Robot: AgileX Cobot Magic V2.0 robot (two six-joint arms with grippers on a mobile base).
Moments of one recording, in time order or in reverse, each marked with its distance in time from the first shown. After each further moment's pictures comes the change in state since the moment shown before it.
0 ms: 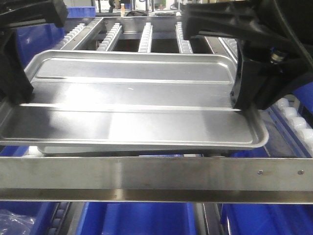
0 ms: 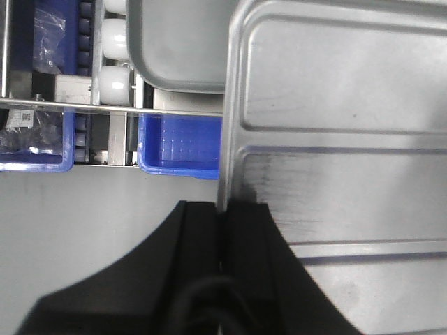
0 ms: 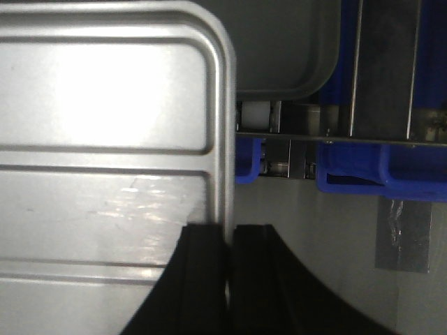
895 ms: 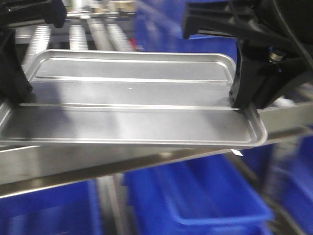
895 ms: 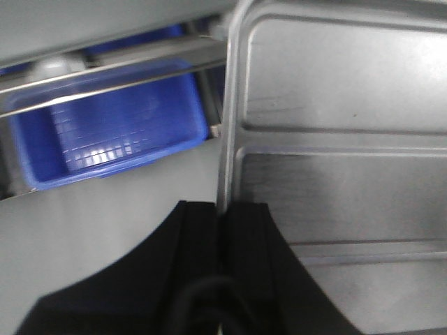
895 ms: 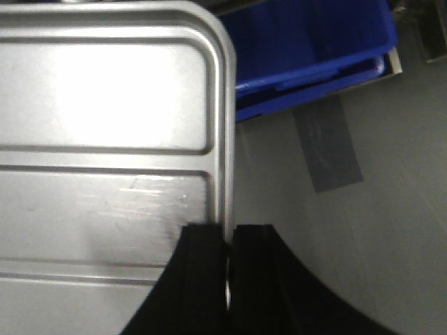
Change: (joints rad) left arm 0.000 0.000 0.000 0.003 0.003 0.000; right arm 0.002 0.000 0.000 -0.001 -0.008 0.000
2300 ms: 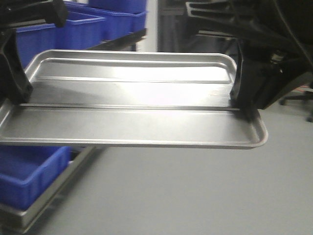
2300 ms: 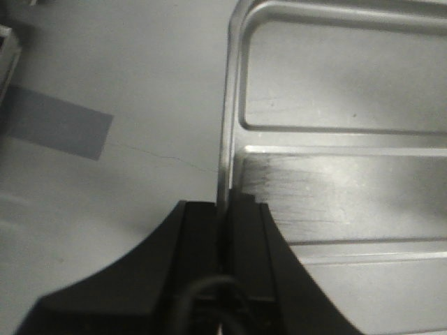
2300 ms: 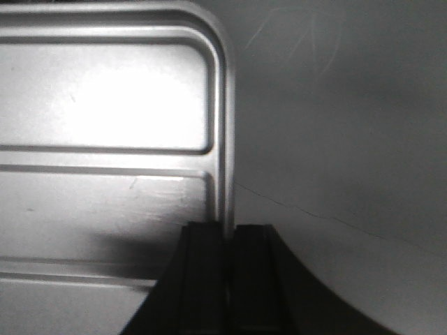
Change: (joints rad) left arm 0.000 0.000 0.000 0.000 -0.004 0.000; right arm 0.000 0.000 0.000 0.000 0.004 0.000
